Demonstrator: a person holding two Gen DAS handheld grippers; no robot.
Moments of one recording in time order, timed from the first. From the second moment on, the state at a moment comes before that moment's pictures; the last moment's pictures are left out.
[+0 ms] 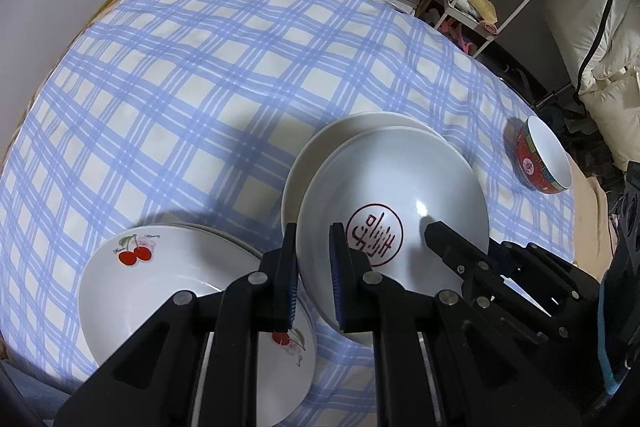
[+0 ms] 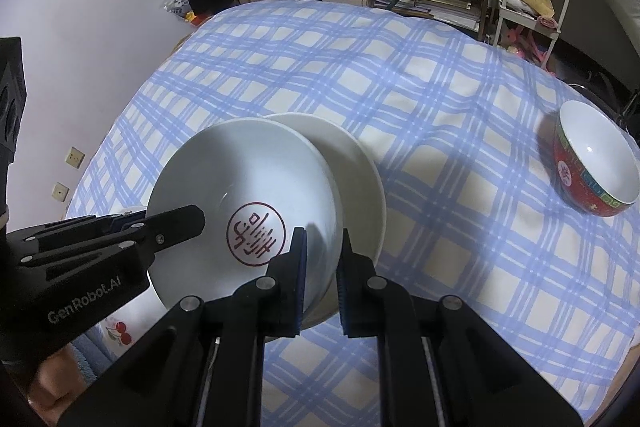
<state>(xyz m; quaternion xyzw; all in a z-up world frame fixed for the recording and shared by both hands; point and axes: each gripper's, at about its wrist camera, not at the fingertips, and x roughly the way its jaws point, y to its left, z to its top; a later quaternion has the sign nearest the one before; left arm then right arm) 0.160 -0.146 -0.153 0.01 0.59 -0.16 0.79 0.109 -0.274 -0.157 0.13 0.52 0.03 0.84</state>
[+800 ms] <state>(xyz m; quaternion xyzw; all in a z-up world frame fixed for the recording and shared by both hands) 0.154 -0.142 -0.155 0.00 0.59 -0.15 0.79 0.113 -0.277 -0.158 0.12 0.51 0.02 0.85</state>
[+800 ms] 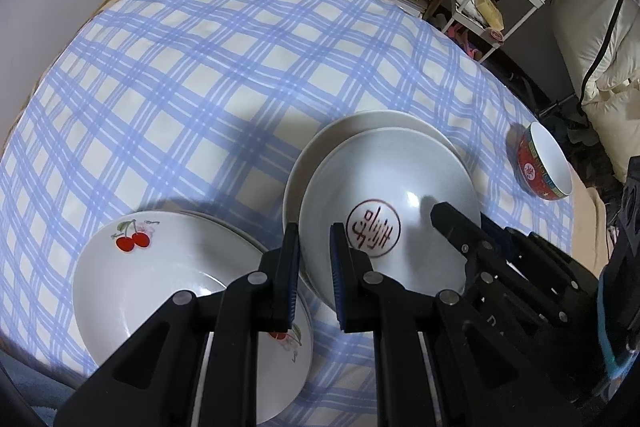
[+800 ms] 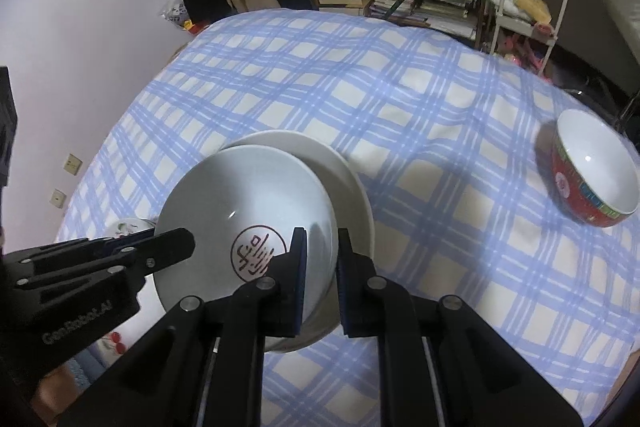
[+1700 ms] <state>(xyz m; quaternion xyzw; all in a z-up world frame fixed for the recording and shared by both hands) 0.152 -0.123 -0.122 -0.03 0.54 -0.12 0.83 0.116 -0.289 -0.132 0.10 0.45 0.01 0.89</state>
